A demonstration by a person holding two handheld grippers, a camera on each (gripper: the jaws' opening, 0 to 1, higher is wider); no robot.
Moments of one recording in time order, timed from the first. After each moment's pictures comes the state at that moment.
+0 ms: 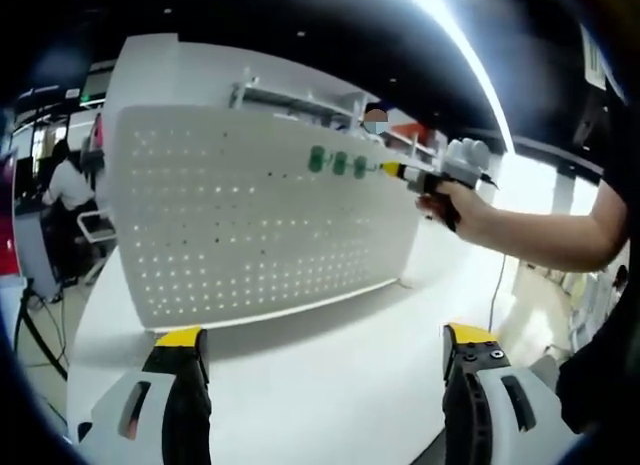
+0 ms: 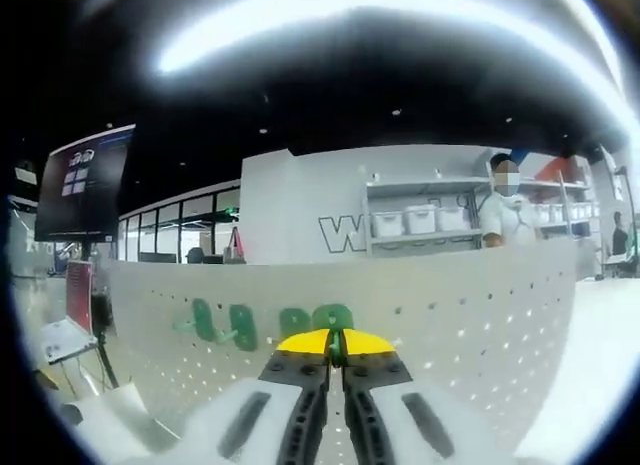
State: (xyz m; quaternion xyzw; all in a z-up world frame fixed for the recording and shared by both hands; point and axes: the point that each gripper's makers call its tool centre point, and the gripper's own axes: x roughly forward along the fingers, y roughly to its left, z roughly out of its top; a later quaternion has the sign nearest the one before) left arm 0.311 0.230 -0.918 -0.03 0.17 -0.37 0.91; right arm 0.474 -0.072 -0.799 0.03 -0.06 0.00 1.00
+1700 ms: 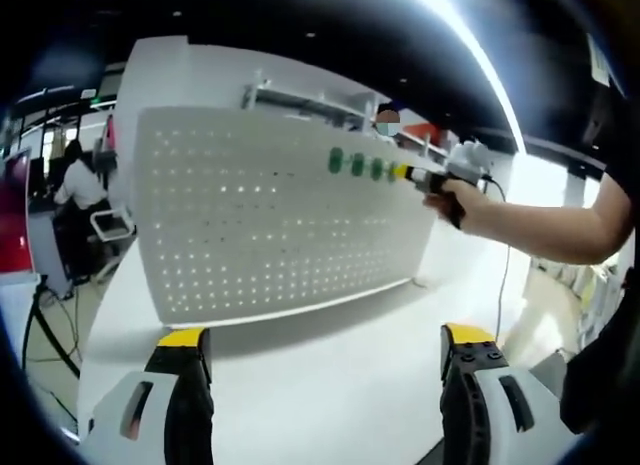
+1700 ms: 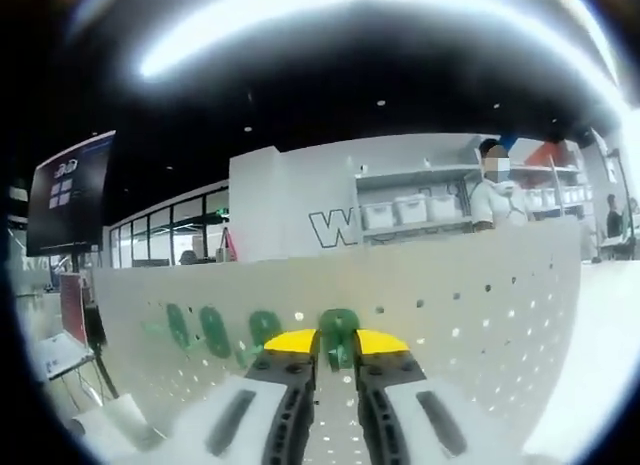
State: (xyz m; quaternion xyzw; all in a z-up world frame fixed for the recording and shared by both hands) left arm 0.312 0.257 -0.918 -0.03 0.17 -0.34 0.92; right arm 0.485 -0.086 -0.793 0.06 -0.06 -0.01 1.00
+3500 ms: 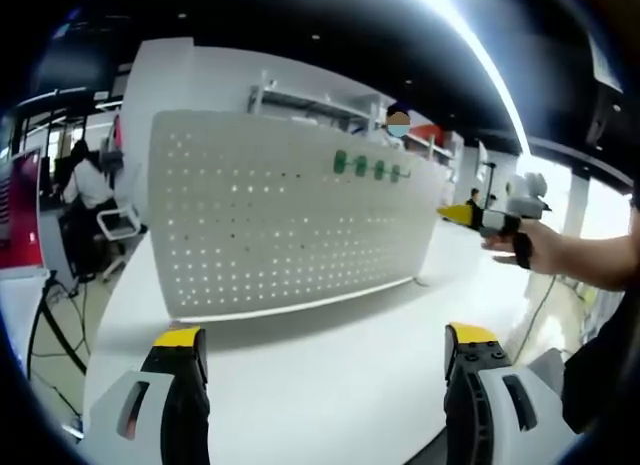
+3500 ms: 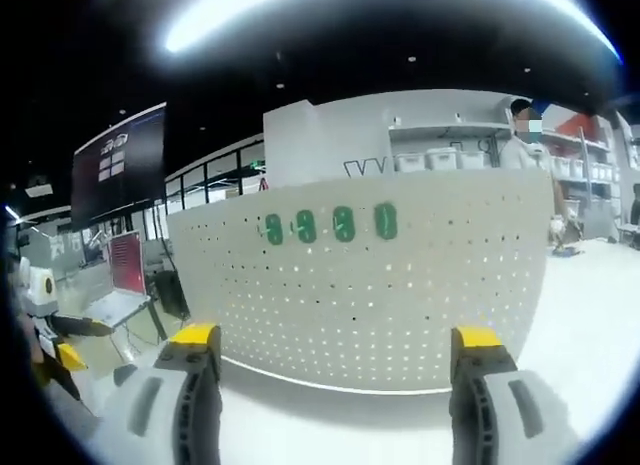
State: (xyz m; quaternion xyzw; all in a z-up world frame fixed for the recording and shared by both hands) left arm 0.297 0.264 -0.918 -0.03 0.17 -0.33 0.93; right arm 0.347 -0.034 -0.872 0.05 0.07 0.08 0.99
